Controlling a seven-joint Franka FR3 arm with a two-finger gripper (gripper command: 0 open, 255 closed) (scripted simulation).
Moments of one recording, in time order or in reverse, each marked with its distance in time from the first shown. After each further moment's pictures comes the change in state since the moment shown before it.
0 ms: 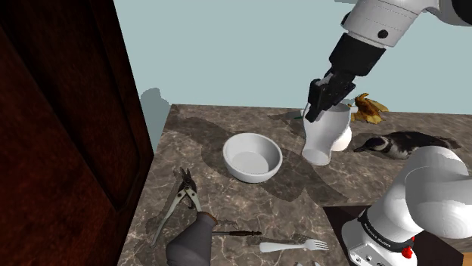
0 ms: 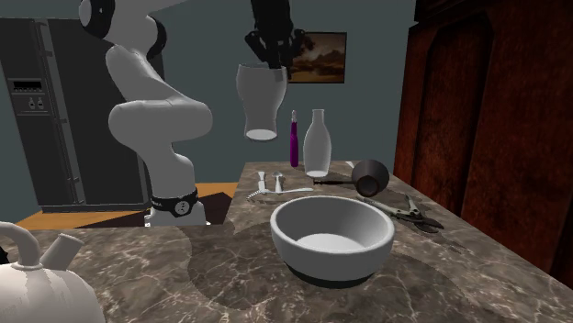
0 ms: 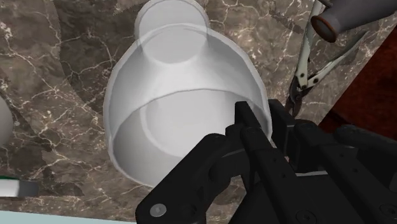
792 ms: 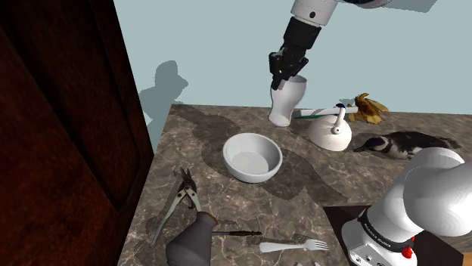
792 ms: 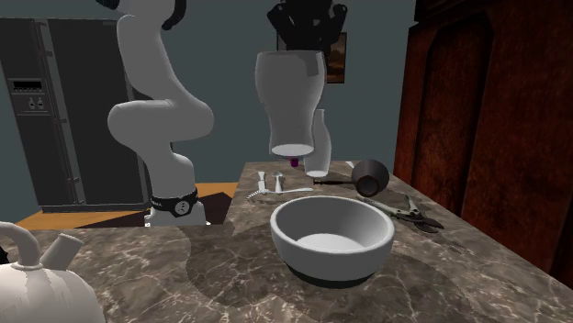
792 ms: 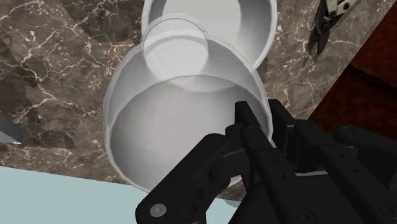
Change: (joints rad) arm -0.086 0.408 -0.115 0.248 -0.087 0.137 -0.165
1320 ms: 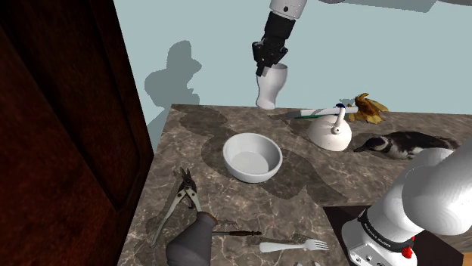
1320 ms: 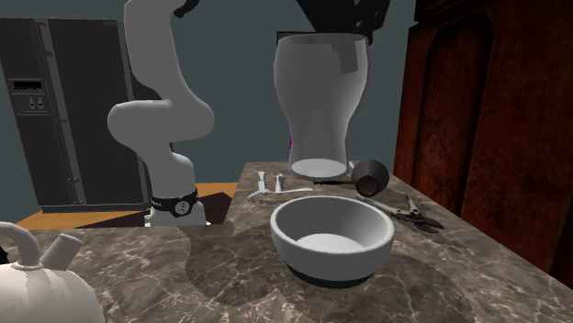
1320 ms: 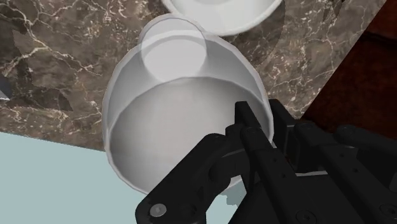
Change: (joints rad) arm -0.036 0.277 -0.061 0.243 -0.021 0.023 -0.090
